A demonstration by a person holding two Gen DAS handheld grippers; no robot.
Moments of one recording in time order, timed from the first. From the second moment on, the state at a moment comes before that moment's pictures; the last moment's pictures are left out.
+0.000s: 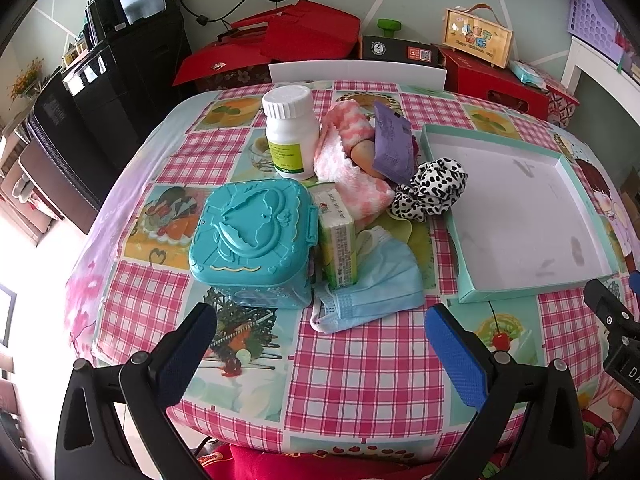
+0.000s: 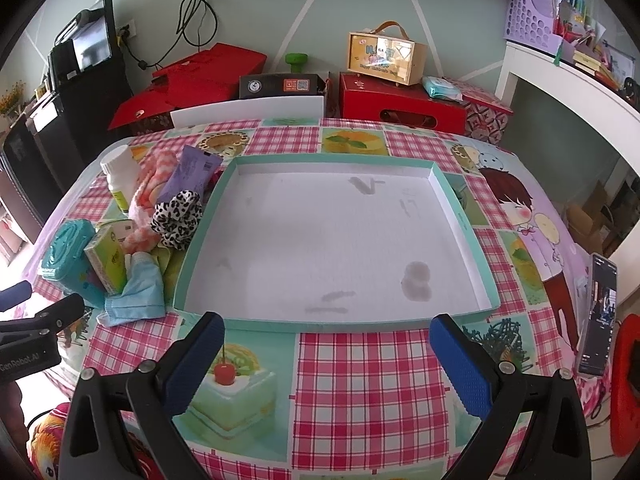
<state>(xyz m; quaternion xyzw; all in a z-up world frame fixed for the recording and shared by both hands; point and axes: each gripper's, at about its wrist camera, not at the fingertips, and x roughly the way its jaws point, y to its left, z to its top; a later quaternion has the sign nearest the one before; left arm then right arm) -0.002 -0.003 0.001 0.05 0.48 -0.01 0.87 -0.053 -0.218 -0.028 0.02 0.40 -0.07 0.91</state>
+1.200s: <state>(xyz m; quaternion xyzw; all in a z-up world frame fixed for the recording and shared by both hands) 0.044 0.024 0.066 -0.02 0.43 -0.09 0.90 -0.025 -0.196 0.011 0.00 0.36 -0.01 0.93</state>
